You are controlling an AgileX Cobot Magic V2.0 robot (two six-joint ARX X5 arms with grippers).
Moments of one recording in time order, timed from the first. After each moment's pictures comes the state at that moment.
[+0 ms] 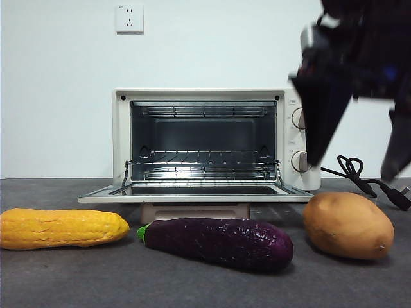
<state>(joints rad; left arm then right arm) -0.48 0.86 1.45 -1.04 0.23 0.06 0.46 1.43 1.01 -0.87 -0.13 0.11</state>
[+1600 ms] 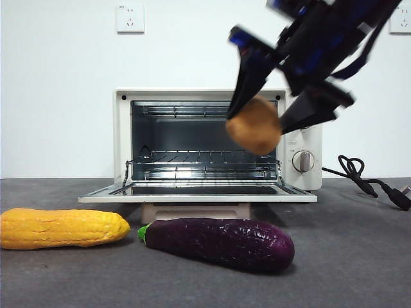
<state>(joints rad) -0.48 0.85 1.45 -1.19 0.13 0.10 0.59 1.42 0.89 -0.11 -0.08 0.32</state>
